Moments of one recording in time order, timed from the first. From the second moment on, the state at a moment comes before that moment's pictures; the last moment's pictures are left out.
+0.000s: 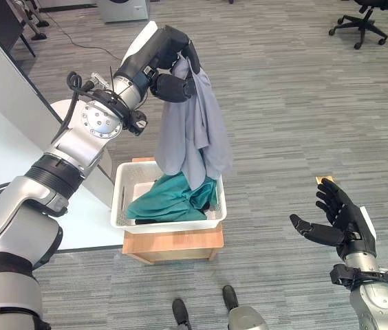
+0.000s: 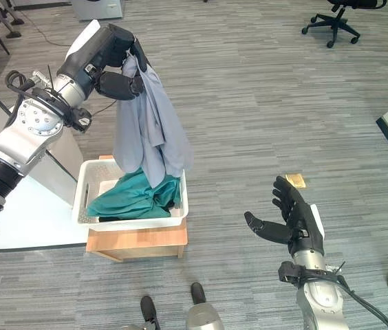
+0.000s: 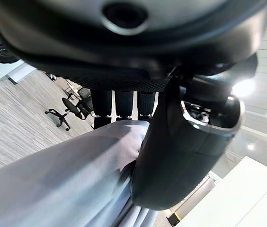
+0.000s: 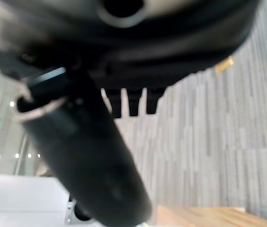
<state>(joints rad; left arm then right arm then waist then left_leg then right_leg) -1.18 0.78 -0.76 0.55 -0.46 -0.23 0.04 0.26 -0.50 -0.18 -0.02 0.39 -0.17 -0.01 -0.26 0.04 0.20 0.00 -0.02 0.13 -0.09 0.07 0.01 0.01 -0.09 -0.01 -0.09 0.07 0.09</state>
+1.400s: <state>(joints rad) -0.56 0.72 -0.59 0.33 -0.27 -0.11 -0.08 0.24 -0.49 -0.17 -0.09 0.33 -0.18 -0.02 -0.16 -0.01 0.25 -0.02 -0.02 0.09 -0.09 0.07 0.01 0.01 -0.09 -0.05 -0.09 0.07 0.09</state>
